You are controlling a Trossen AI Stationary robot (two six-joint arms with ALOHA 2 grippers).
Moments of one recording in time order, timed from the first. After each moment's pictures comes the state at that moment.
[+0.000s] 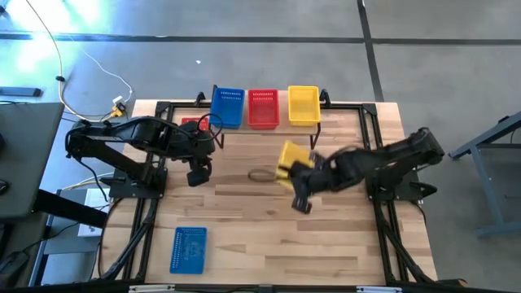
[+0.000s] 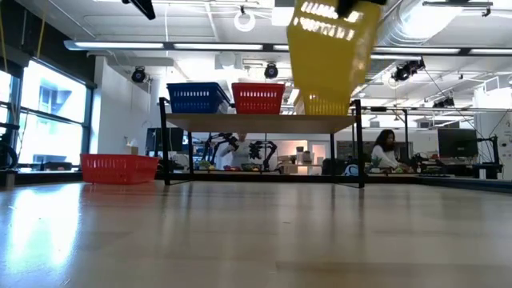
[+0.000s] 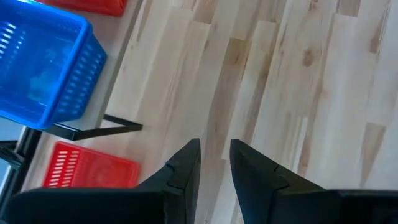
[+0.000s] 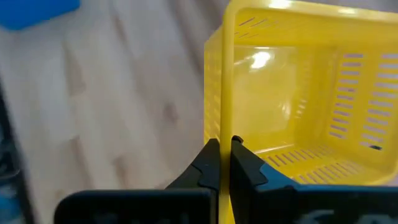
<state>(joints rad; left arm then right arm) -0.01 1.28 1.50 -1.34 -0.27 -0.31 0.33 1.59 1.59 -1.13 0.28 0.64</state>
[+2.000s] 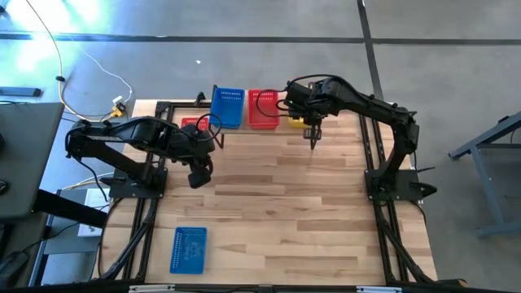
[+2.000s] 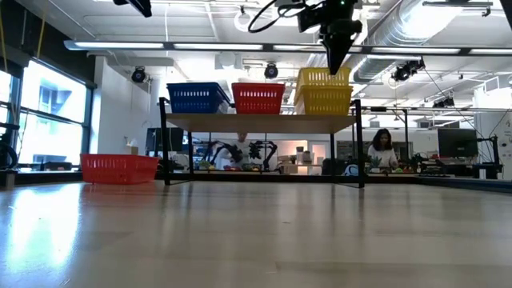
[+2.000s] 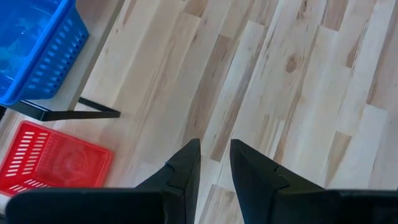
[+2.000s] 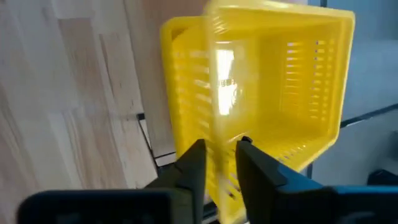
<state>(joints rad) -0.01 1.28 1.50 -1.34 -0.21 -0.44 -0.34 1.77 1.93 -1.52 0.37 -0.29</state>
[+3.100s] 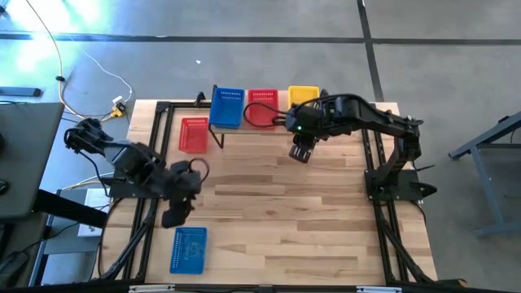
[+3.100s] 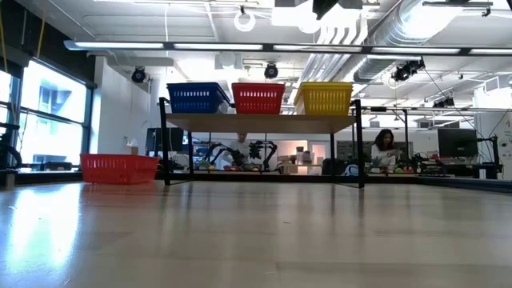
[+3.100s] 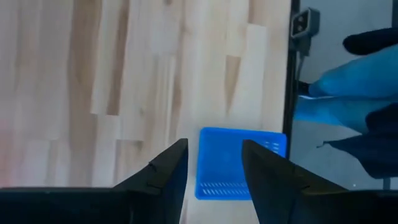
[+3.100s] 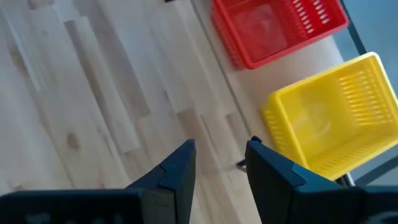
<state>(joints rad) -0.38 1.28 1.50 -1.34 -0.02 -0.61 -0.04 1.76 2.18 -1.57 0.30 0.26</state>
